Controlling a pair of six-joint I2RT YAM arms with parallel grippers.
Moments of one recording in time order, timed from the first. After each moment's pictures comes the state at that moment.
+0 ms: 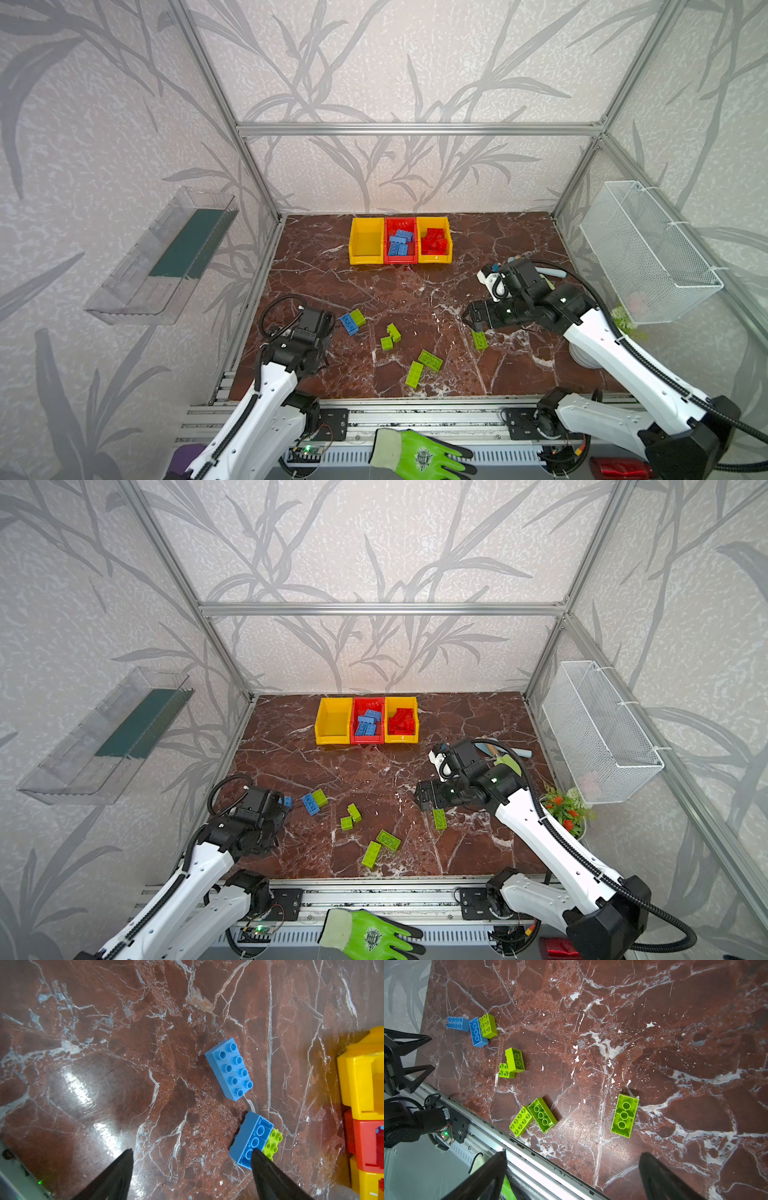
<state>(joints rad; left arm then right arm) -0.23 0.80 0.52 -0.89 -0.27 -1.45 0.55 1.10 1.07 -0.99 -0.21 0.36</state>
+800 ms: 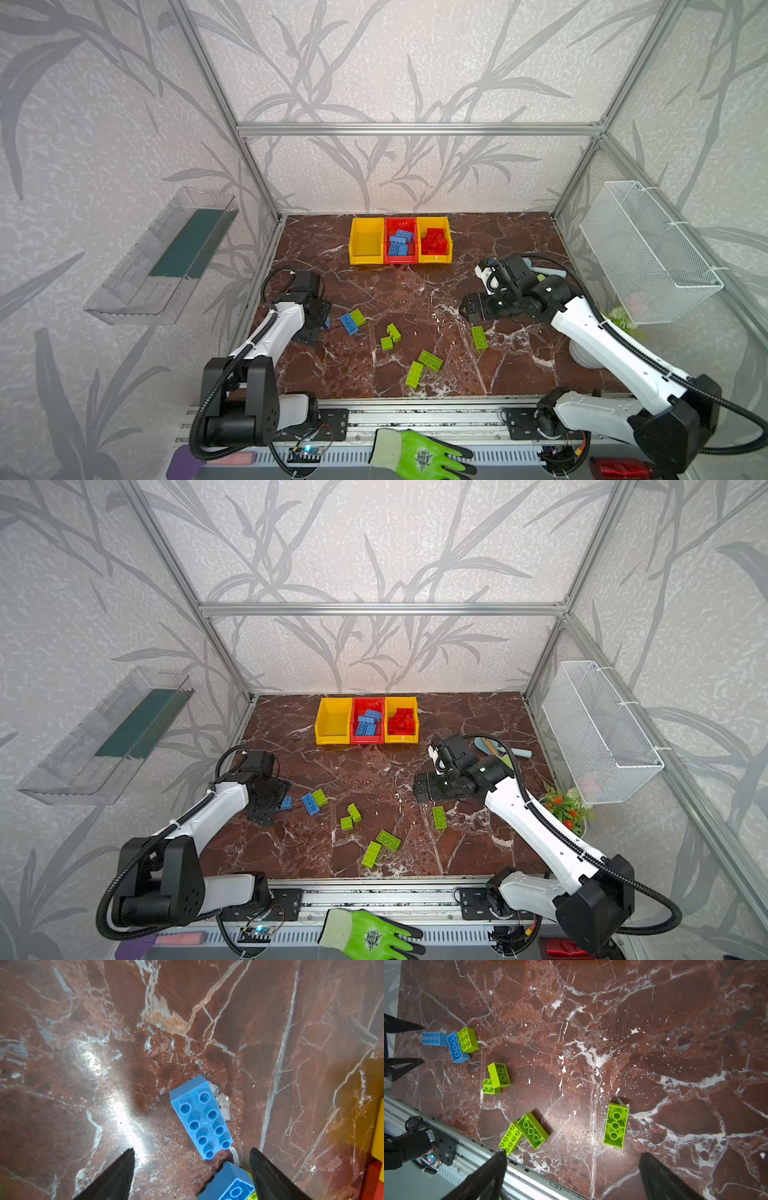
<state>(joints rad) 0.02 1.30 0.73 -0.72 -0.07 -1.29 0.55 1.23 1.11 -0.95 -0.15 0.40</state>
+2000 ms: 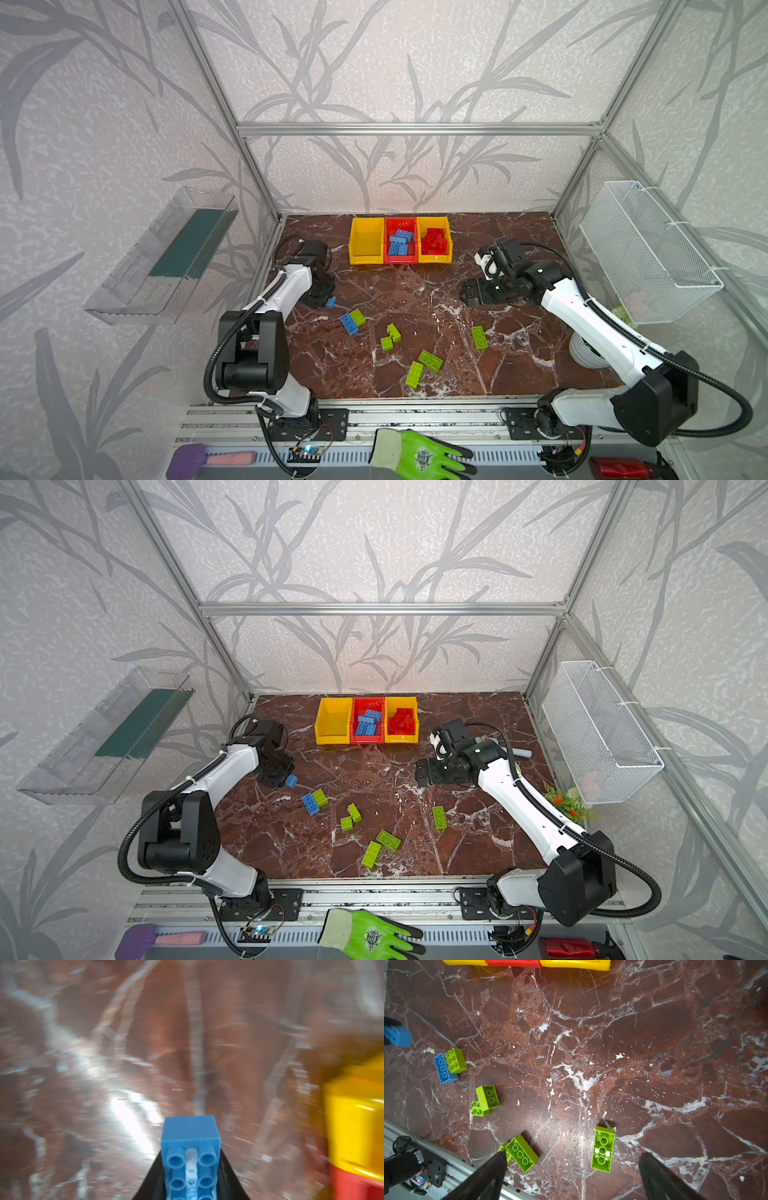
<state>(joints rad) -0.06 1.63 1.21 -0.86 -0.07 -1.18 0.45 1.34 1.17 -0.92 -0.16 0.32</state>
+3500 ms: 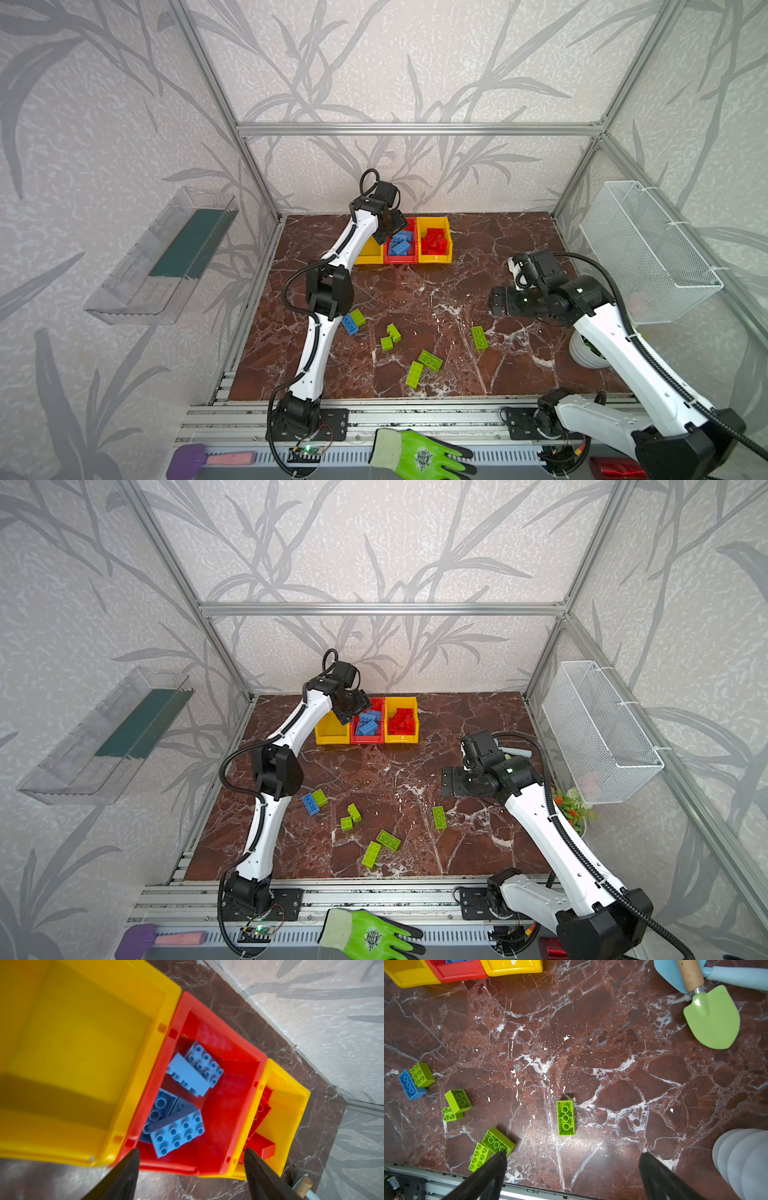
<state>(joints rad) -0.34 2.38 2.36 -1.02 0.05 -0.89 0.38 1.11 1.14 -1.11 -0.01 0.40</state>
